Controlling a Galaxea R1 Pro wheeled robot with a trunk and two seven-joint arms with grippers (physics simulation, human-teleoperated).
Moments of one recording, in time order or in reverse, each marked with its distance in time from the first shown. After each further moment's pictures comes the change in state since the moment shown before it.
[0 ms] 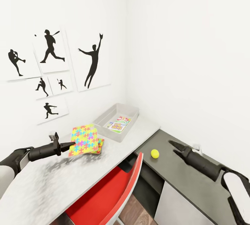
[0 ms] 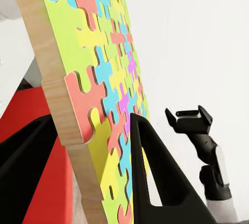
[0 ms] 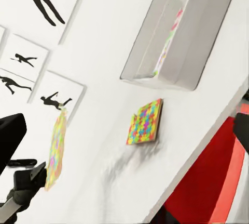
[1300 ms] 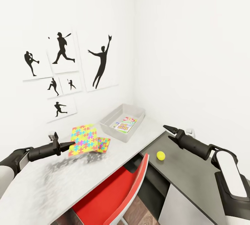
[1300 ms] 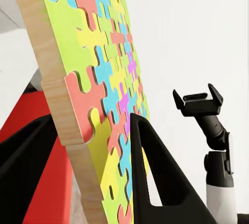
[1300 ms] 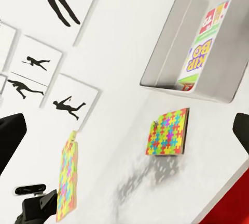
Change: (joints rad) left arm 0.001 0.002 0.005 0.003 0.005 0.007 -0.007; right arm -0.190 0.067 0.010 -0.014 -0.113 0.077 -0.293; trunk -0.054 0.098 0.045
